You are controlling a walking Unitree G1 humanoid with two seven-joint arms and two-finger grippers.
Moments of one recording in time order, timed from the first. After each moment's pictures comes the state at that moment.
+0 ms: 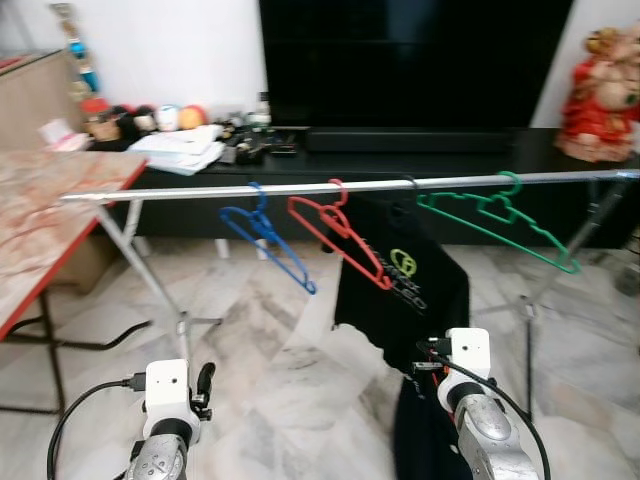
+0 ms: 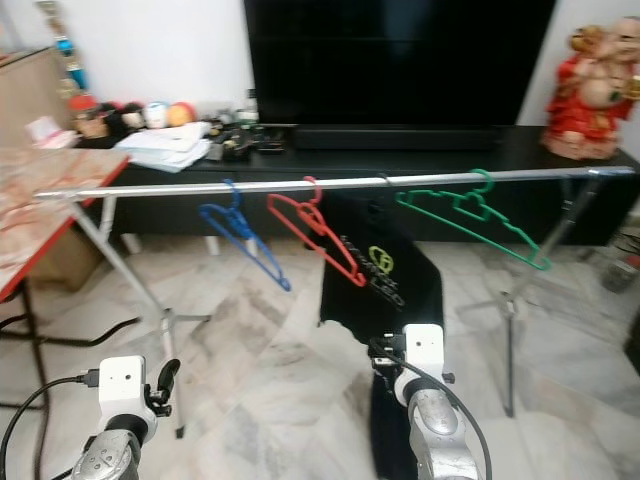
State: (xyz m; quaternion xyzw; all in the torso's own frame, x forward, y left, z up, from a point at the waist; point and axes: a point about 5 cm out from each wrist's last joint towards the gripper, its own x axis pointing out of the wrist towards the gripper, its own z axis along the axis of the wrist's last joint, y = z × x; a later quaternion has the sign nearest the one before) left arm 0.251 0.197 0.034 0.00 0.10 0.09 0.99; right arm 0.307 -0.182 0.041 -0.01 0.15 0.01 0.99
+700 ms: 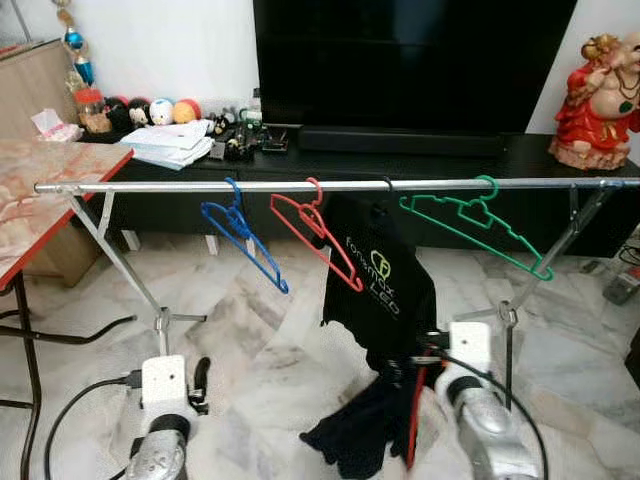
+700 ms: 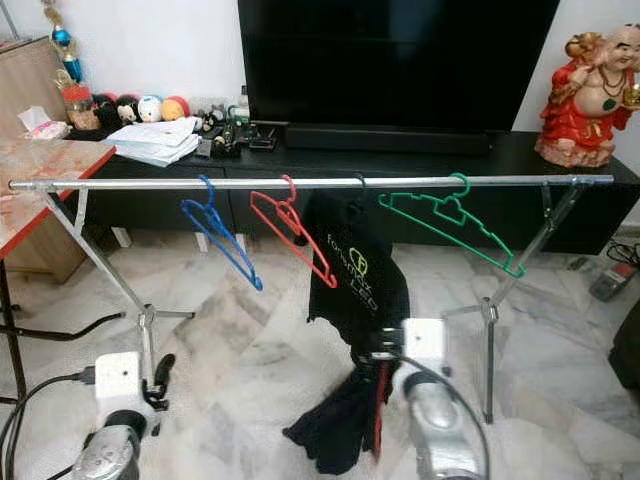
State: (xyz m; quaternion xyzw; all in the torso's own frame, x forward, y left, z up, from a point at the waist) left arm 0.256 0.197 0.038 -0.01 0.08 0.11 0.99; right arm 0.313 -0.175 0.045 -0.01 0.14 0.04 0.99
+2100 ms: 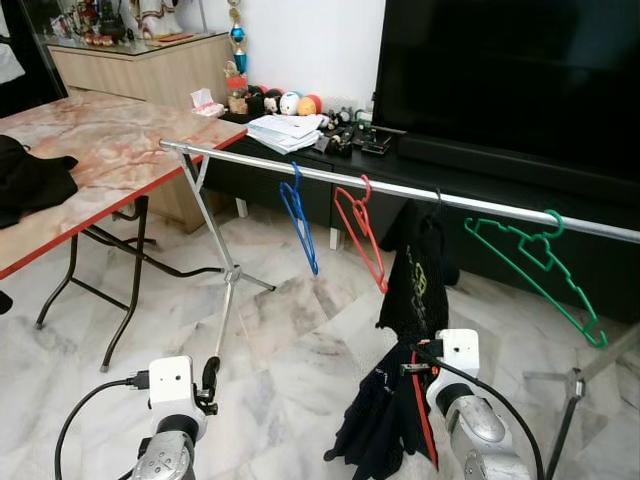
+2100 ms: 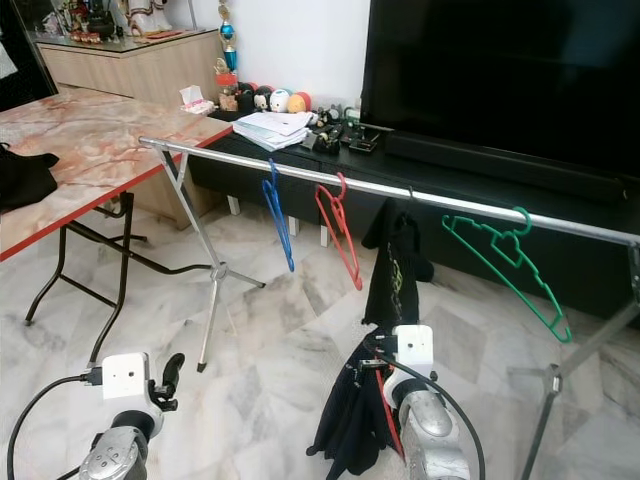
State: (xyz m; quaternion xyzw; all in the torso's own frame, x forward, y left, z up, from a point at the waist) left arm 0.256 0.189 0.036 -0.03 0.08 0.09 0.99; right arm 0.307 -0.166 0.038 0.03 0.14 0.08 0.99
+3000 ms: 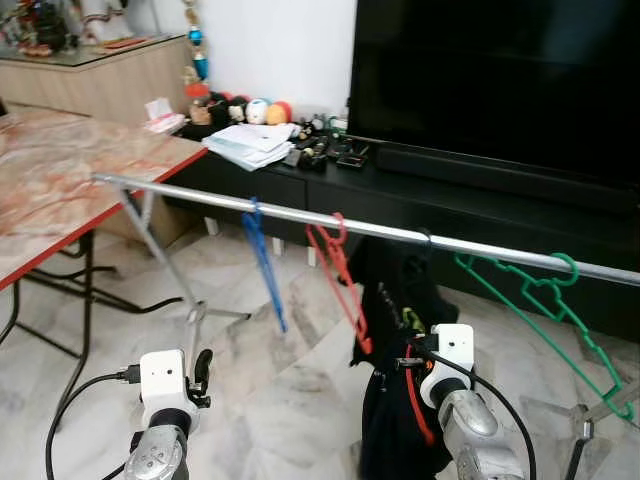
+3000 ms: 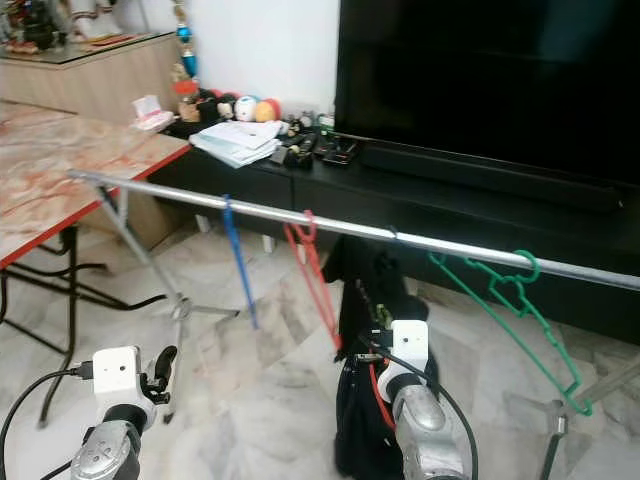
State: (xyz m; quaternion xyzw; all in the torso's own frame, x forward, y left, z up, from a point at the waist) left arm 0.262 0.178 0.044 -0.04 0.06 0.08 0.99; right arm 0.307 -0.172 0.033 0.04 0.16 0.07 0.98
